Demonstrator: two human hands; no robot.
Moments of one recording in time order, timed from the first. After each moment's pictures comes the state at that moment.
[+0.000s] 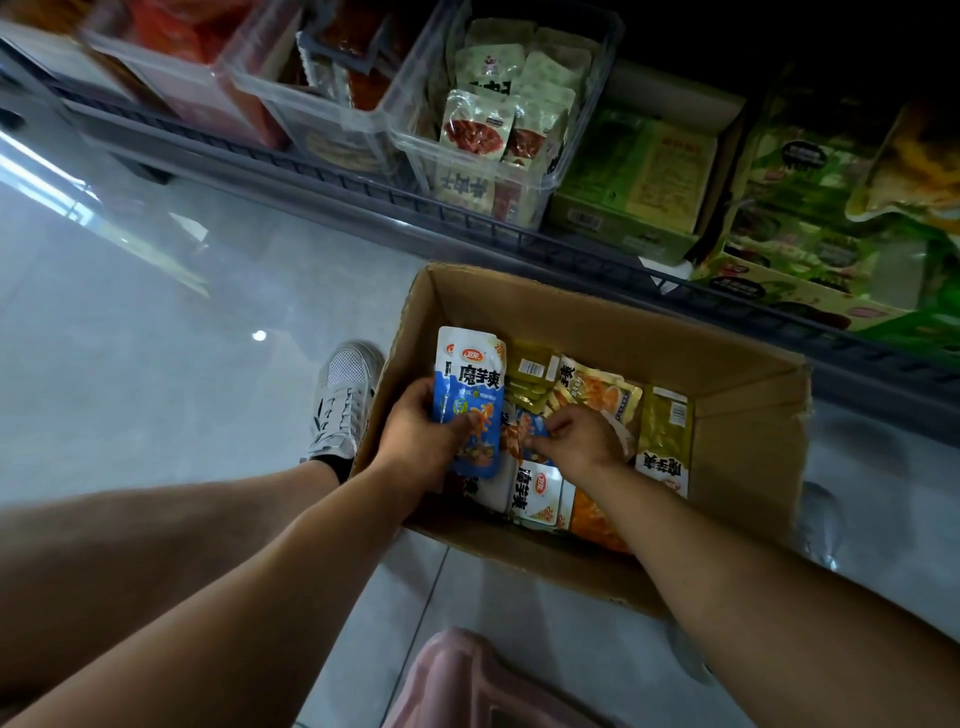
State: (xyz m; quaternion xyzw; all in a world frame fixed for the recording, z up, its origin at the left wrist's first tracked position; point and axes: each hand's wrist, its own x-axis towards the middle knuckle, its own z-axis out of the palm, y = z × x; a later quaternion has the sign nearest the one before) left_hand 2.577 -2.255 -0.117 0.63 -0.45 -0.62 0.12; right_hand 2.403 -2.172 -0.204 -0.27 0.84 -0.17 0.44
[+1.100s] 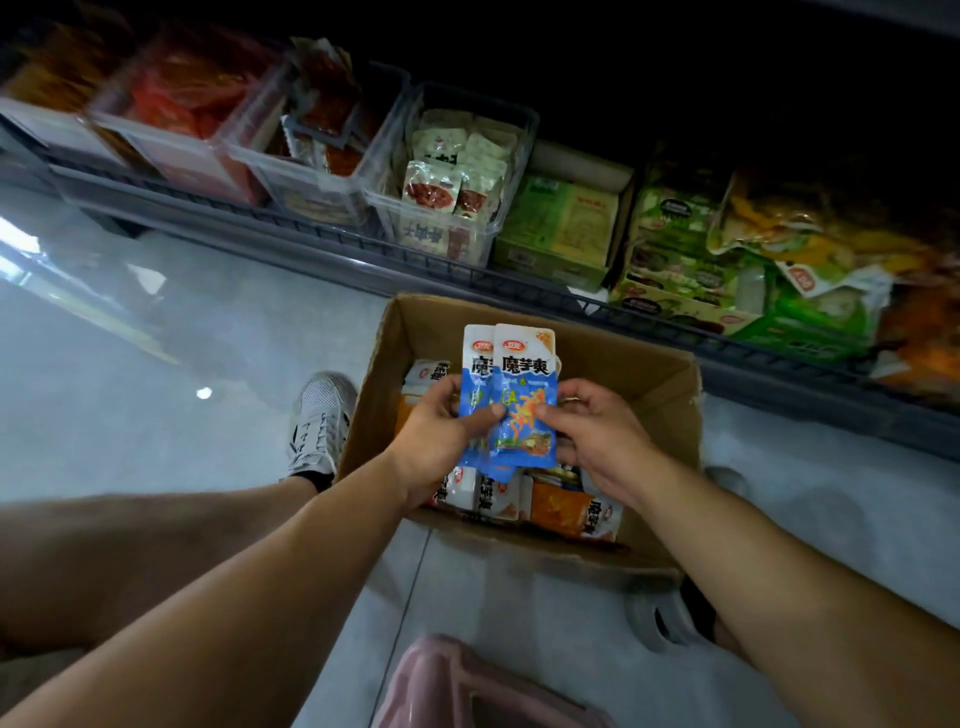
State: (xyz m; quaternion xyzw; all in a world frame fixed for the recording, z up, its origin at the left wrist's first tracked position) left_hand 2.548 -2.235 -0.074 0.48 -0.41 -0.77 0.12; right_hand 2.386 -2.142 -0.063 -0.10 0.70 -0.47 0.54
